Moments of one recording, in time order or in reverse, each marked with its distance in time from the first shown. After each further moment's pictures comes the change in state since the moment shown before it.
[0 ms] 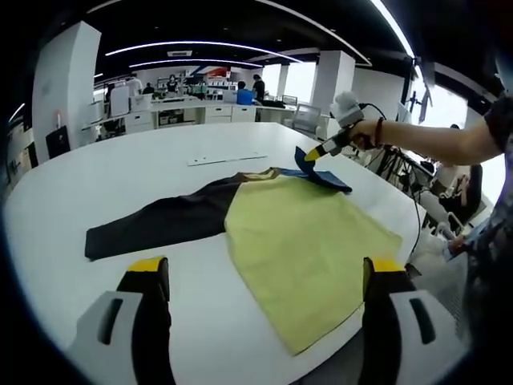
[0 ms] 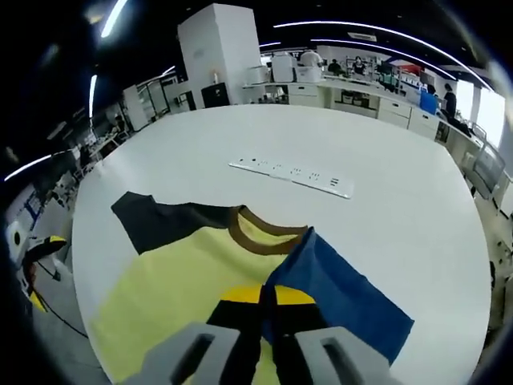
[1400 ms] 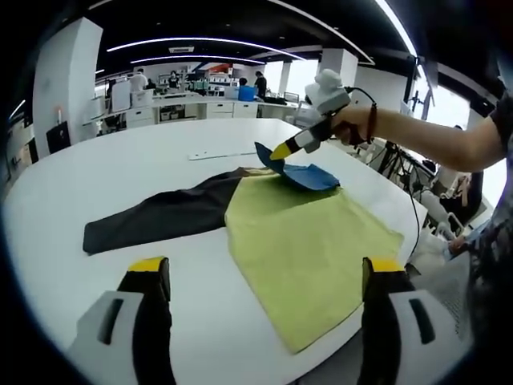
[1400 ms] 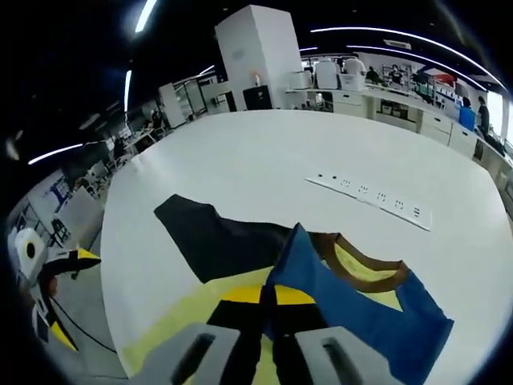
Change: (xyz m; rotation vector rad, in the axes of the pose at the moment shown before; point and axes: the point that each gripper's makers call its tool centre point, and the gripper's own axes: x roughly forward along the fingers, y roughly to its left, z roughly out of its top) left arm 0.003 0.002 -0.008 -0.014 0.019 0.003; right arm 0.032 0.123 0.033 -0.059 -0.035 0.192
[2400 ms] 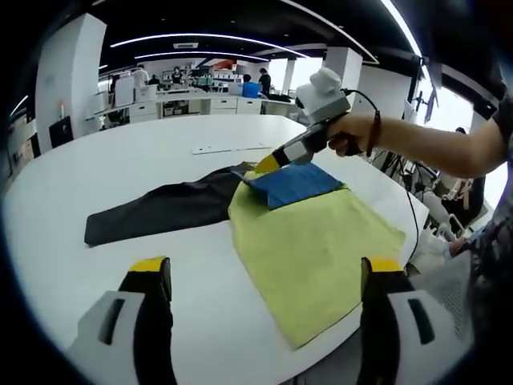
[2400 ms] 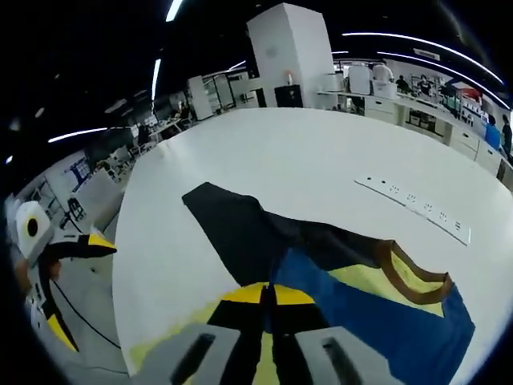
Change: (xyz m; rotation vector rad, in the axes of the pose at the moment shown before) left arm -0.002 0.008 -0.010 -0.019 0.016 0.013; right arm 0.036 0.062 -0.014 -0.091 -0.004 0.132
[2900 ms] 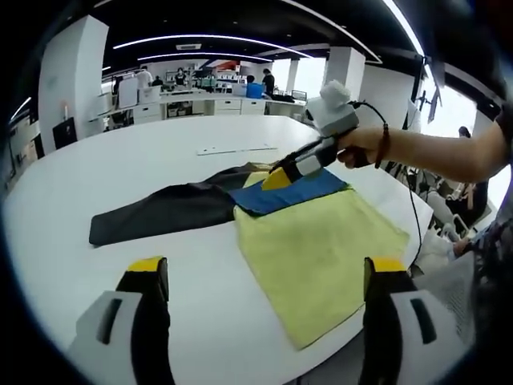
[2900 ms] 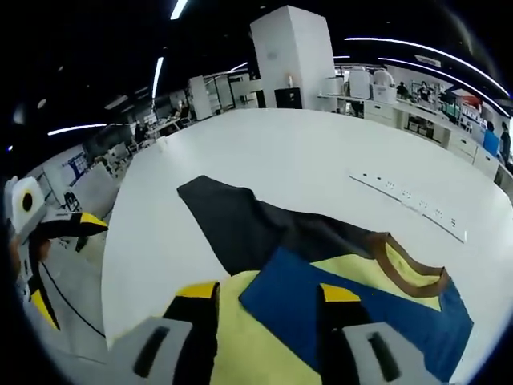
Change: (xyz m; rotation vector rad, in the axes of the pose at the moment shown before) left arm 0.001 0.009 0.000 0.004 -0.009 0.032; right arm -0.011 -0.026 -0.019 -0.058 -0.016 -0.075
